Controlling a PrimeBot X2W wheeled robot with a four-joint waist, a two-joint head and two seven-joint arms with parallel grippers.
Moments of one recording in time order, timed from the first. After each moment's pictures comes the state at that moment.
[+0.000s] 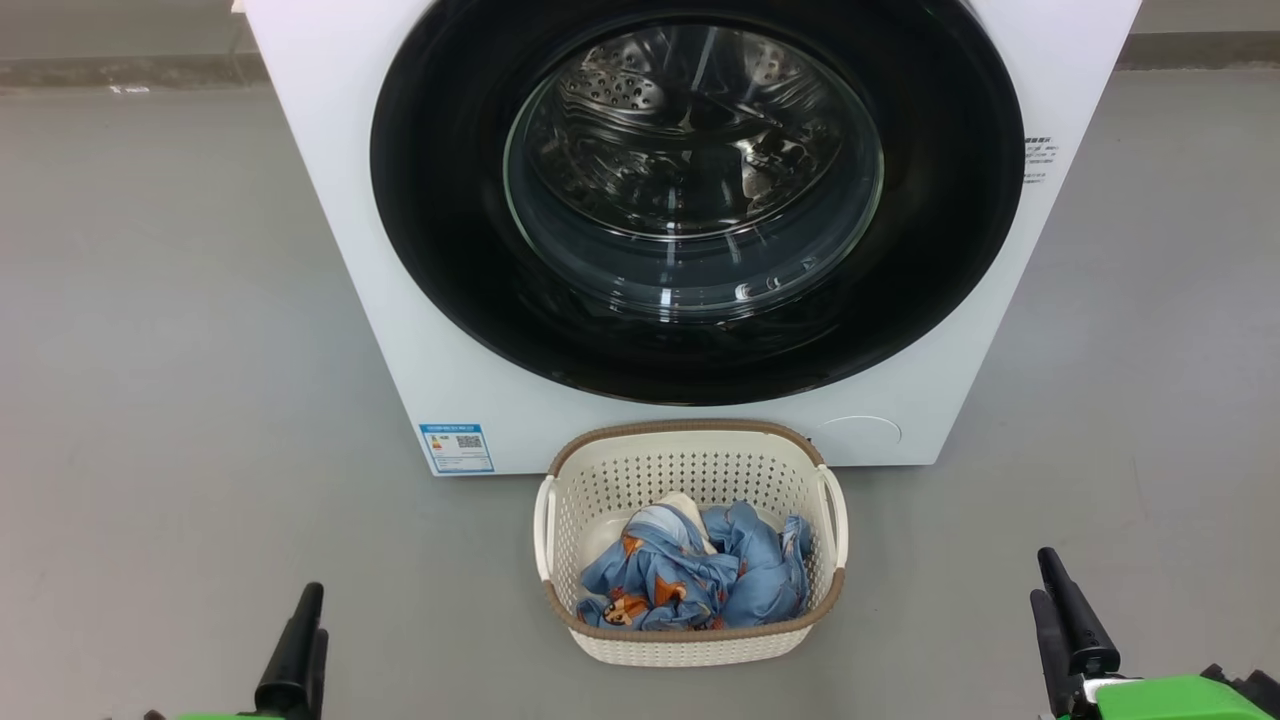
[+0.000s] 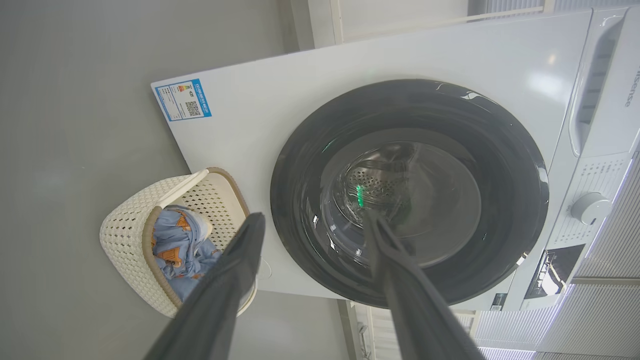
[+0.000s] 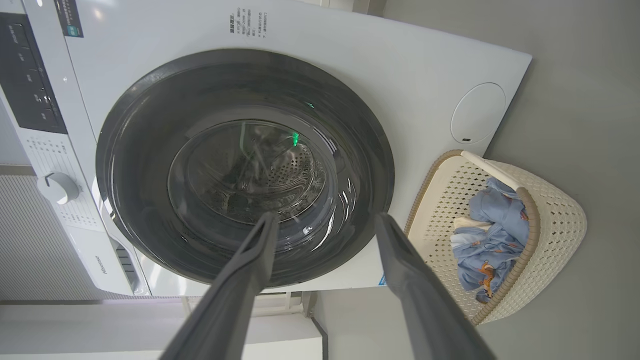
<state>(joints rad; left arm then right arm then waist) -0.02 0.05 -0.02 0.28 -1.55 -0.12 0.00 -0.02 -0.09 -0.04 0.33 1.55 0.13 0.00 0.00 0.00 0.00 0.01</state>
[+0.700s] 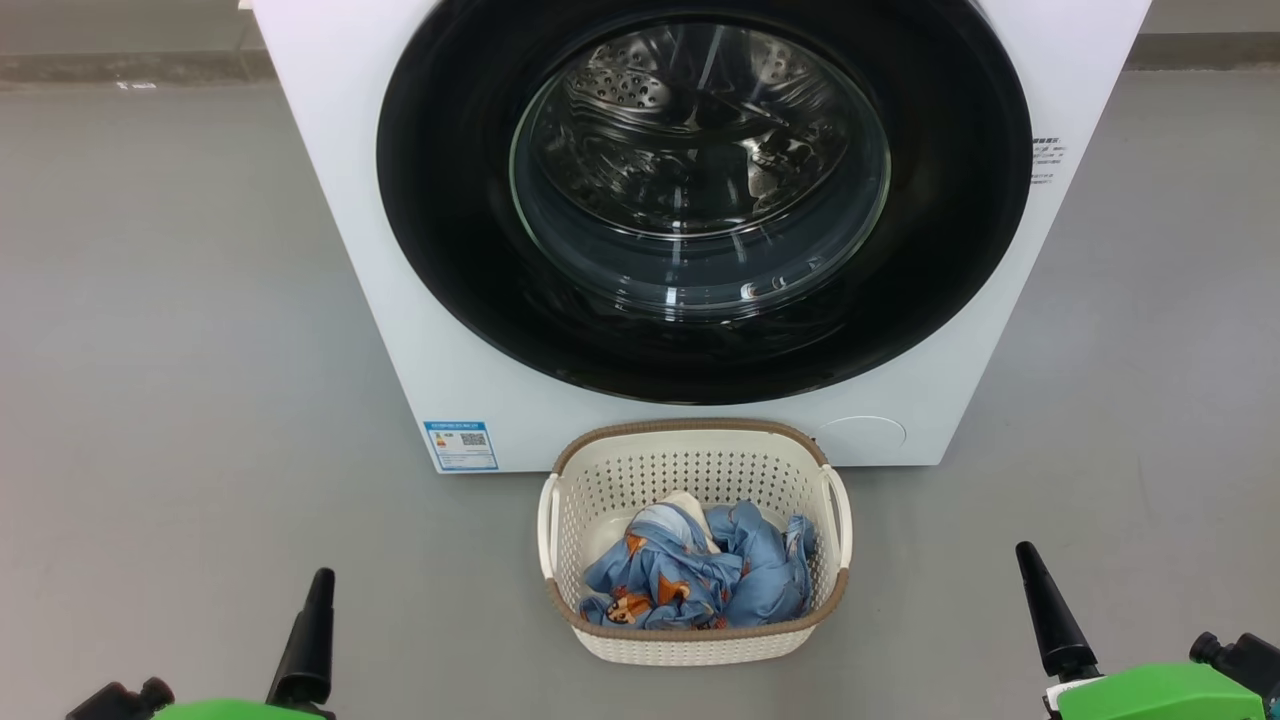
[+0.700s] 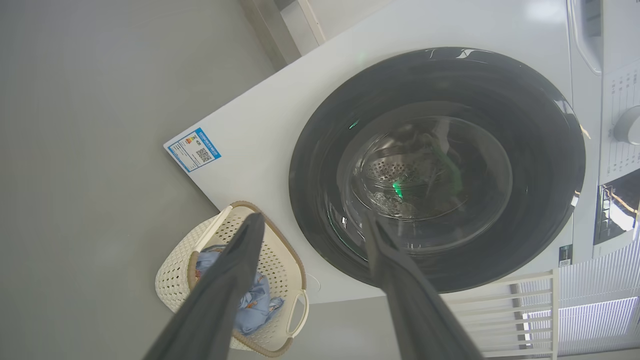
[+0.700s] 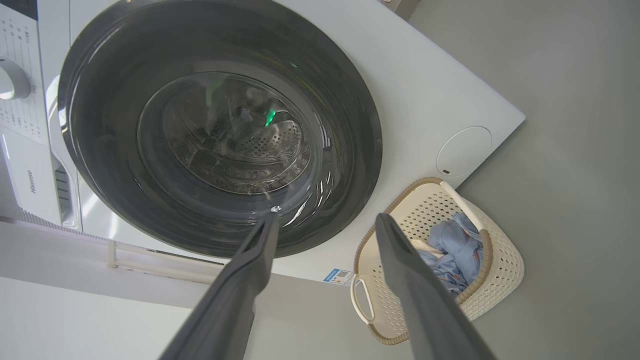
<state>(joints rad) -0.02 0.06 -0.04 0.24 -1.23 -0.12 -0.05 -0.02 -0.10 -0.02 0.32 1.23 0.13 -0.05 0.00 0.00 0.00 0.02</state>
